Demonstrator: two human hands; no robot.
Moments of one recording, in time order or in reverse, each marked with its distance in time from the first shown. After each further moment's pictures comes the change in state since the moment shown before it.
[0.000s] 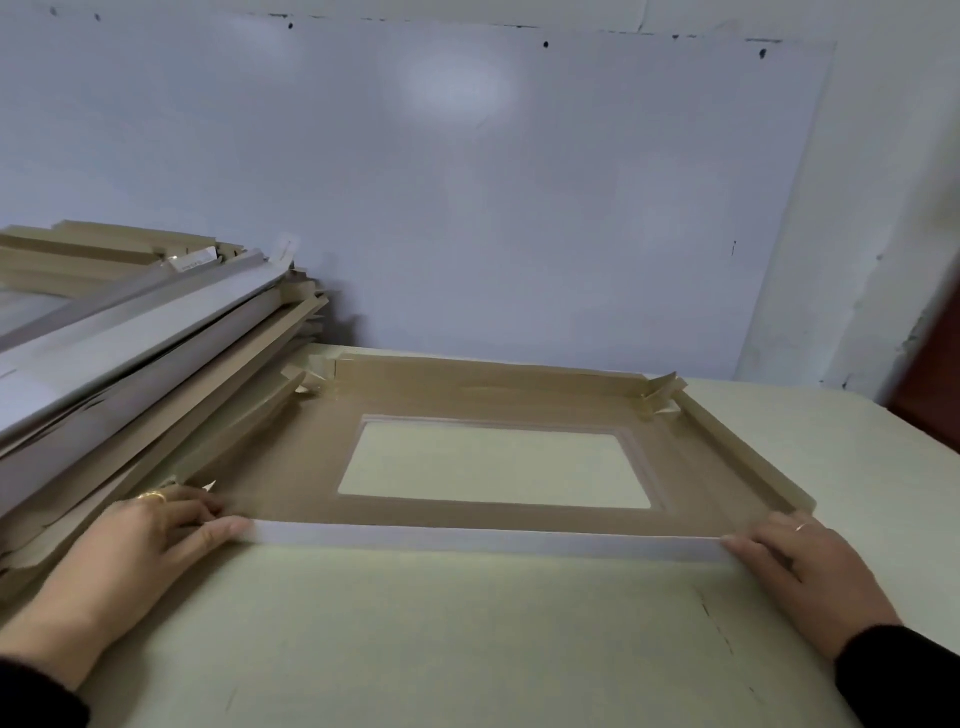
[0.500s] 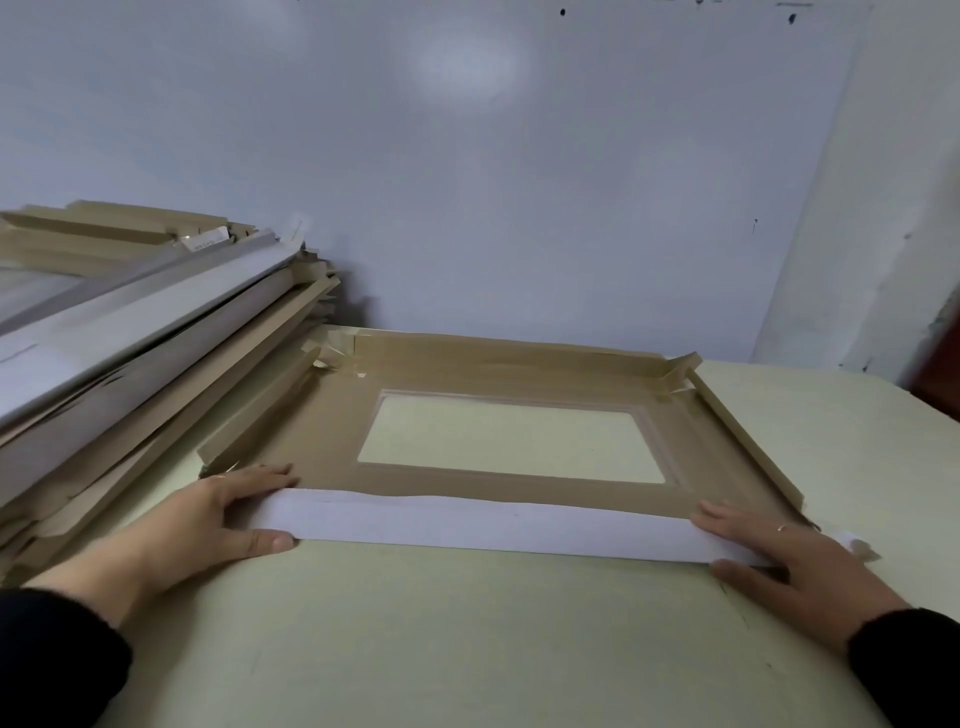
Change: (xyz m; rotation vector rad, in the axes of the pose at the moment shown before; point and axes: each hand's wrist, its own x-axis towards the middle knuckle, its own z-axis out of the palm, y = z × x) left_hand 0.008 0.027 0.001 -0.199 -0.381 -0.045; right_hand -0.002 0.002 0.010 0.071 -0.273 -0.205
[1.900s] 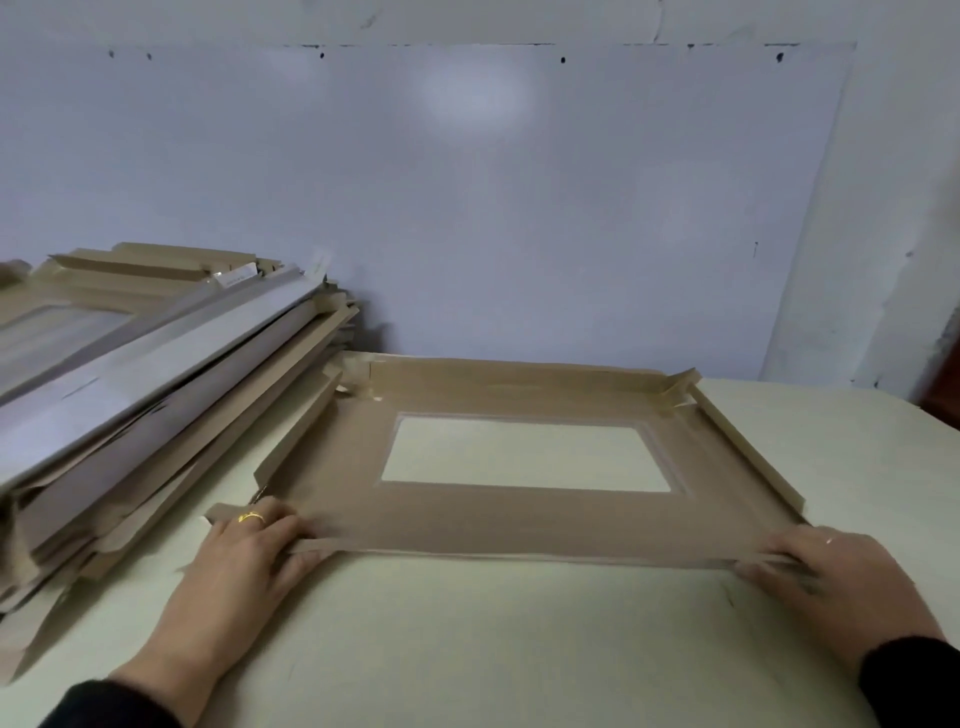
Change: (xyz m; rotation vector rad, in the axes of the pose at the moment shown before) left_hand -0.039 0.034 0.021 0.315 0.338 0.169; right_hand -0.011 -0.018 -0.007 -0.258 0.268 0.194
